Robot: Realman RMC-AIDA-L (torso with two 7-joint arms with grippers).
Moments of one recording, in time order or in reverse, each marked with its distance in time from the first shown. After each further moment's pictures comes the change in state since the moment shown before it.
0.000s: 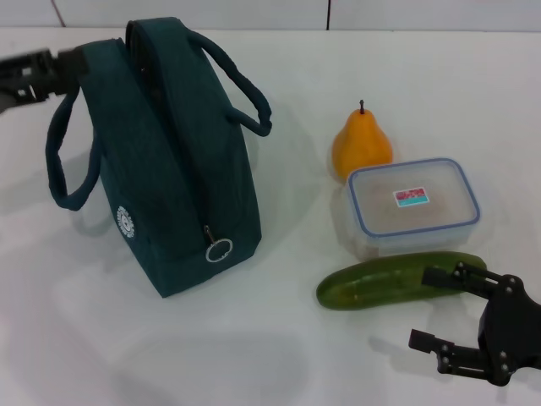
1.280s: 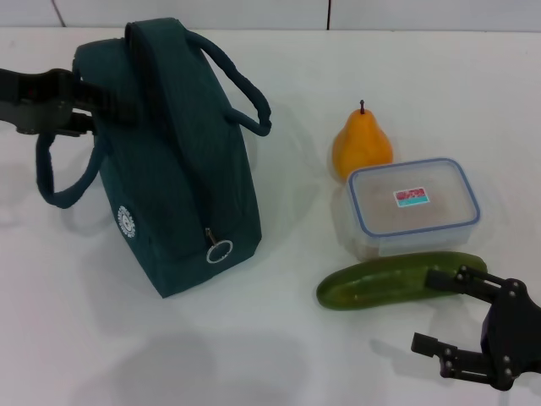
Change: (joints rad) left arm -0.216 0.058 0.174 0.051 0.394 -0.016 -0.358; right arm -0.011 0.000 0.003 0.002 0.000 -0.011 0.000
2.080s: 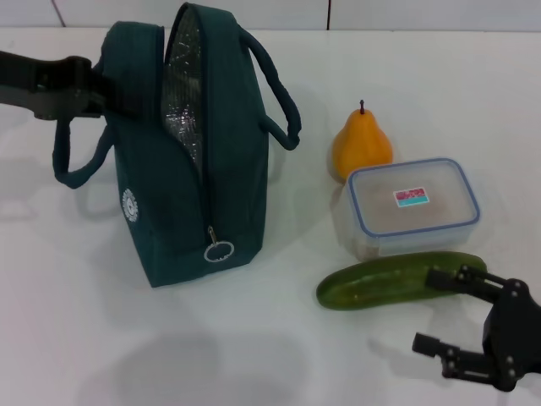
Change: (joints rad) left arm -0.024 -0.011 0.001 0.009 -0.028 0.006 0.027; right arm -0.001 0.000 0.000 0.005 0.007 -0.024 0.001
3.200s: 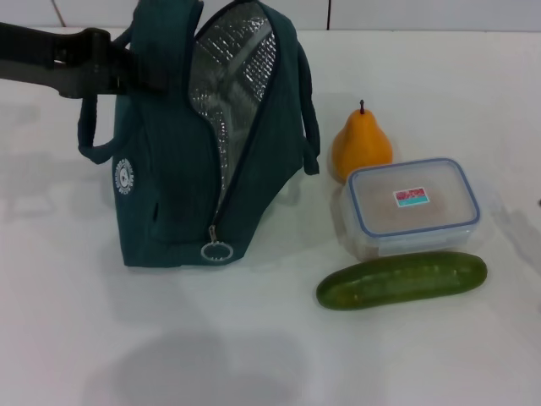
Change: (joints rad) left arm -0.017 -0.012 0.000 0.007 -0.109 0.036 0.004; right arm 0.005 0.006 -0.009 0.371 0.738 0.183 0.844
